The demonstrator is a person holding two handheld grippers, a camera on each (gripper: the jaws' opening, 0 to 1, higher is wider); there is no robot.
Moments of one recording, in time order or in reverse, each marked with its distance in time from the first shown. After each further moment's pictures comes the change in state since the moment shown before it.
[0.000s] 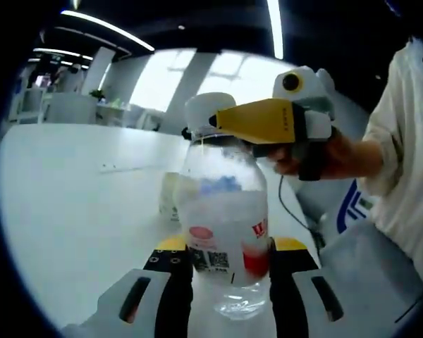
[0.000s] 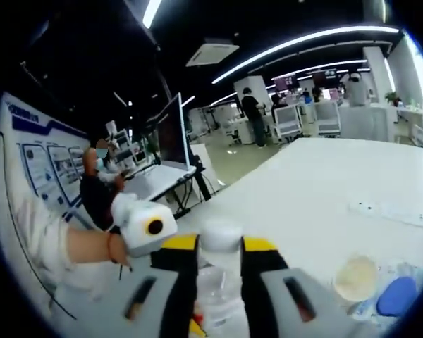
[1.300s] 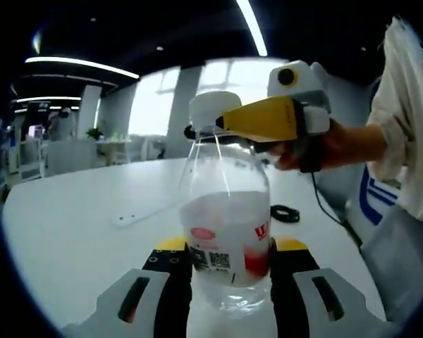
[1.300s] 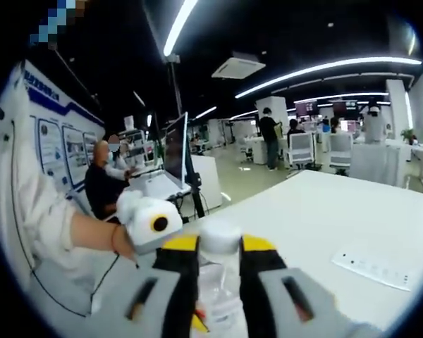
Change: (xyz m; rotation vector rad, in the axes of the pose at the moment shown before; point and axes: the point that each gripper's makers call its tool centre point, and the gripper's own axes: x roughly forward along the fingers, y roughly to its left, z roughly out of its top) left arm 0.042 0.058 0.059 0.240 -0.056 0.064; right arm -0.003 -0.047 0.049 -0.198 -0.095 0.057
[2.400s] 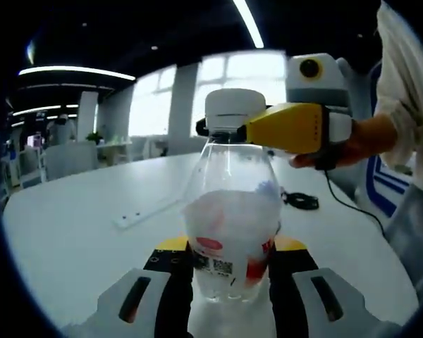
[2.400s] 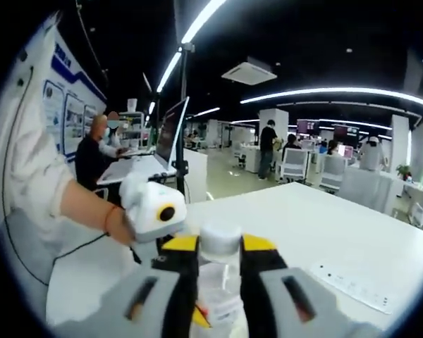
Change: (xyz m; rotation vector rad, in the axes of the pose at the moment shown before) left arm 0.032 0.032 -0.028 0.053 0.026 0.023; right arm 0.003 -0.031 -0.034 -0.185 -0.007 -0.056
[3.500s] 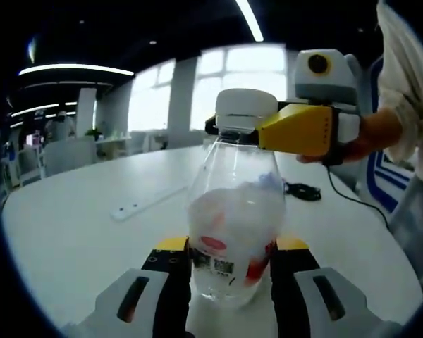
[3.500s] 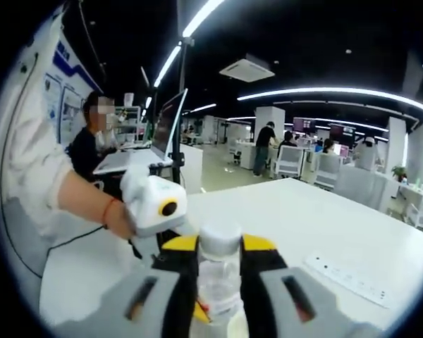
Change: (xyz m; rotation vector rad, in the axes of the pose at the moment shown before) left arm 0.008 0.002 -0.017 0.004 0.034 0.001; right arm -0.005 0.001 -0.017 -0.017 0.024 -0.035
